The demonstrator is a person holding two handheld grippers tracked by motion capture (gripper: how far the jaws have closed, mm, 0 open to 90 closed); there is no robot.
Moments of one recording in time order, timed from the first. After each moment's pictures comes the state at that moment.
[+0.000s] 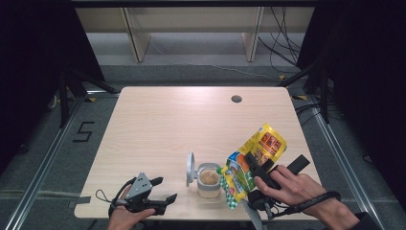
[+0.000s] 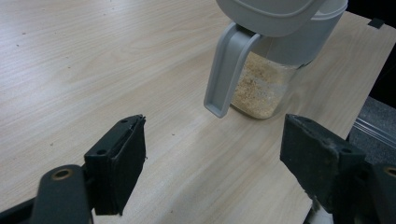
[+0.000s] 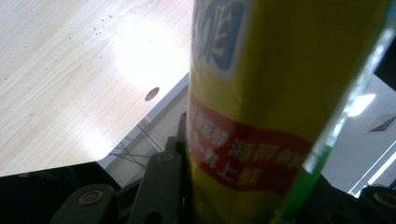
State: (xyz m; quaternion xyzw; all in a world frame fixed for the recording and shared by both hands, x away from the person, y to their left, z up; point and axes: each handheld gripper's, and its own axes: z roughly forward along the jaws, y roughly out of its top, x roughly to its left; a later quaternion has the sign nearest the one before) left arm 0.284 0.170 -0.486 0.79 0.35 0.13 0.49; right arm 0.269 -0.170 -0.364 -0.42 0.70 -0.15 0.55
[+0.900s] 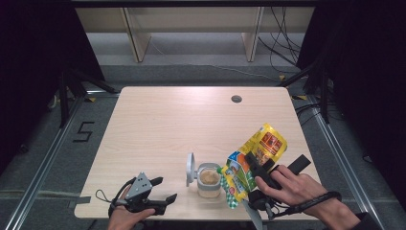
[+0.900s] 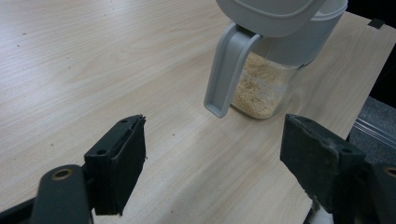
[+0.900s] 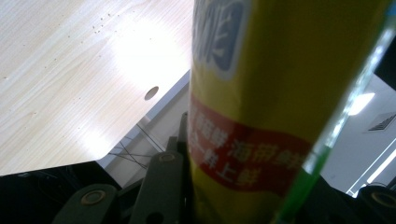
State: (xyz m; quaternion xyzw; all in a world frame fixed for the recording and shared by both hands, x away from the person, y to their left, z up) left arm 0.284 0.171 -0.486 0.79 0.34 0.13 0.49; right arm 0.269 -0.171 -0.363 -0.42 0.70 -0.15 0.55
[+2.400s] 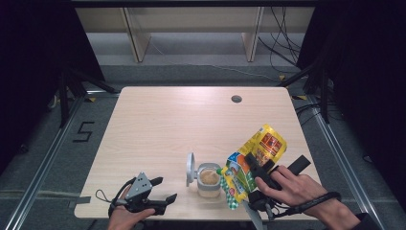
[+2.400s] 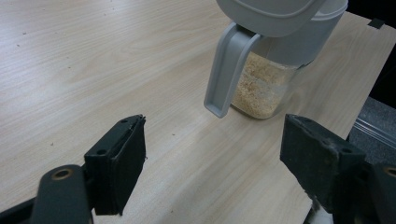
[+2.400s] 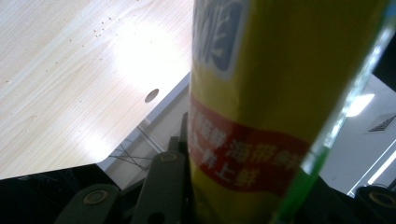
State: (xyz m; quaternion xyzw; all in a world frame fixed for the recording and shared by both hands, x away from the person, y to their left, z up) left arm 0.284 0.171 -0.486 0.79 0.34 0.13 0.49; right arm 0.268 -0.172 -0.364 -0.42 0.70 -0.15 0.55
